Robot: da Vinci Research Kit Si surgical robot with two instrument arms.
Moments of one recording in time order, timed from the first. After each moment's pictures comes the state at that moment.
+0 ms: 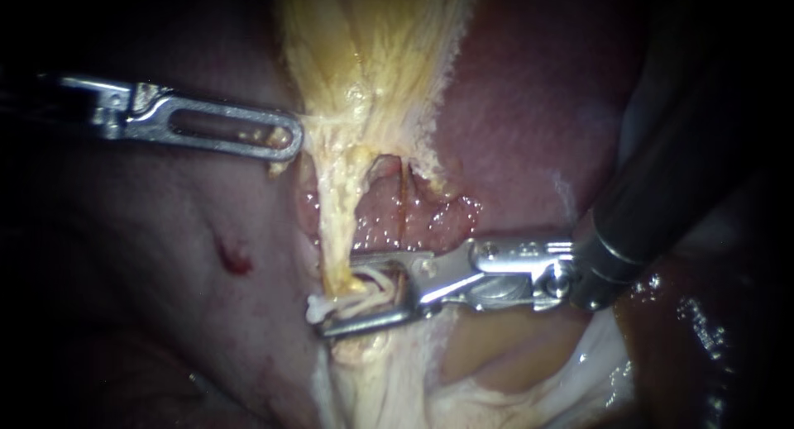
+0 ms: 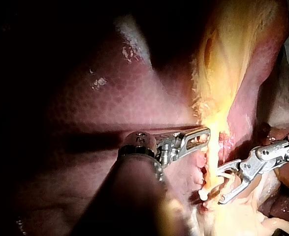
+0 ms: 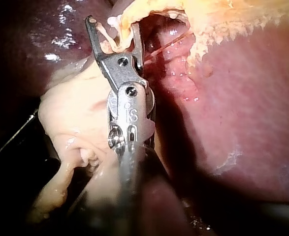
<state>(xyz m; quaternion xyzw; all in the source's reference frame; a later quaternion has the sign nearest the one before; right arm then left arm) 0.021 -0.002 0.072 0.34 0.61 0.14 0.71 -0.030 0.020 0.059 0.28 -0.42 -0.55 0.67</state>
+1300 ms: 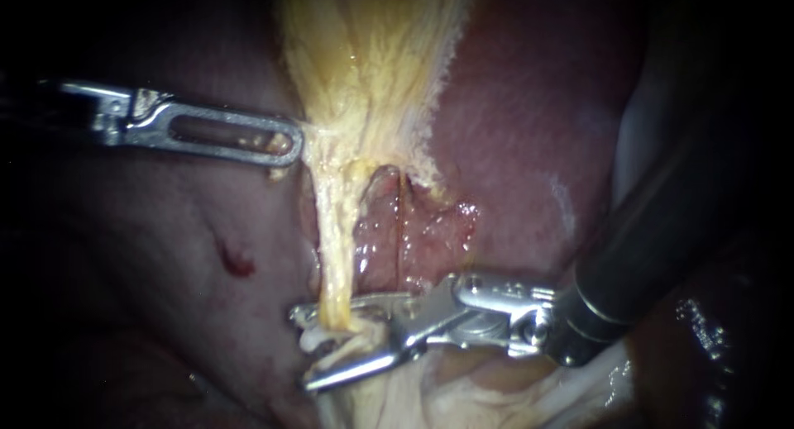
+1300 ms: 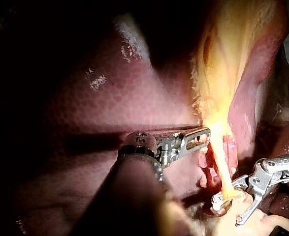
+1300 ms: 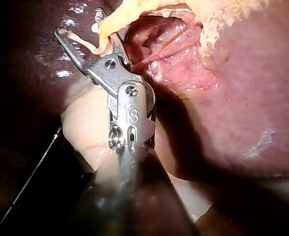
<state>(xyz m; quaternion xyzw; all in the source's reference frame) 0.022 -0.006 0.068 0.44 0.64 0.10 0.63 -0.030 0.020 0.059 0.28 -0.42 -0.55 0.67</state>
